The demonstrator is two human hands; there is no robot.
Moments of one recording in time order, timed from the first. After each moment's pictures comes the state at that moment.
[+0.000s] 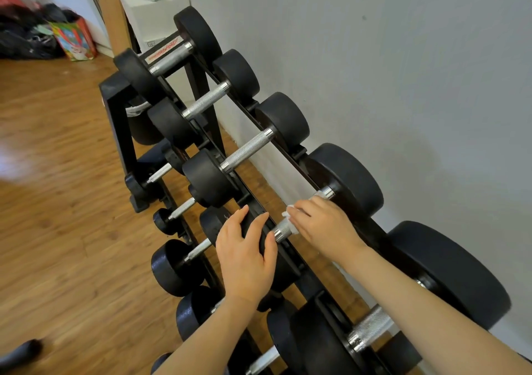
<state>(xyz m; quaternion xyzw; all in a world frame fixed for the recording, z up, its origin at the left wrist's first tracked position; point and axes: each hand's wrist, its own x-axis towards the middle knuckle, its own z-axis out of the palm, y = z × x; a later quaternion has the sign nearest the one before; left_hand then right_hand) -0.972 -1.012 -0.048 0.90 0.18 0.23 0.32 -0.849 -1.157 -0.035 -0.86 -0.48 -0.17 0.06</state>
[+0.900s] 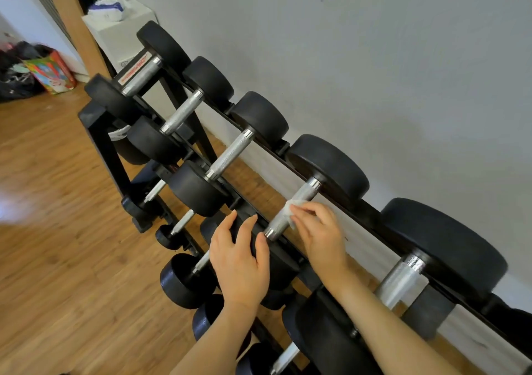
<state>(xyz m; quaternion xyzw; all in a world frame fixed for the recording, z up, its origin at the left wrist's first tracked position) -0.972 -1.011 -0.043 0.90 0.17 0.23 0.32 -0.896 -1.155 -0.072 -0.88 -0.23 -0.19 0.38</state>
